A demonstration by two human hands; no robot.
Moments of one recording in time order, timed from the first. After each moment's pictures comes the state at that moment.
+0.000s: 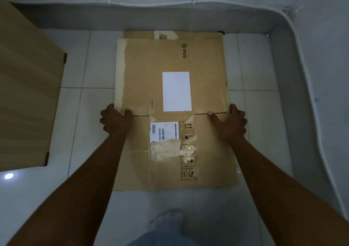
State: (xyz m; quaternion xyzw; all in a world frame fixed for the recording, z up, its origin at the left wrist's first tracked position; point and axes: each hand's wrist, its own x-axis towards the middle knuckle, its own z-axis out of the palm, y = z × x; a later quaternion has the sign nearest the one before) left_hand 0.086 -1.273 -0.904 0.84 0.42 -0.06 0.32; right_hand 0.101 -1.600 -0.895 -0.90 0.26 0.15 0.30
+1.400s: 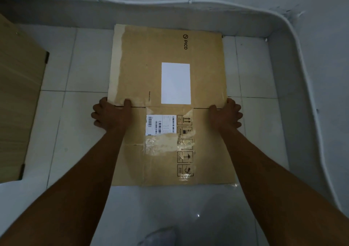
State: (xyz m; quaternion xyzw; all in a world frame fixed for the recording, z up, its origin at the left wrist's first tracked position) left_hand 0.134 -1.295 -0.919 0.84 0.47 -0.02 0.28; right_hand 0.164 -1.583 -0.908 -0.89 0.34 0.13 0.28
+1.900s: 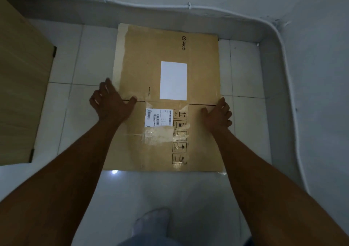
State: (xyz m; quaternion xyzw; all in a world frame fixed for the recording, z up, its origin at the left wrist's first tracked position) left_hand 0.118 -1.283 -0.865 0.94 0.28 -0.09 0.20; right_hand 0.133 -1.575 -0.873 -0.92 0.26 0.19 0.23
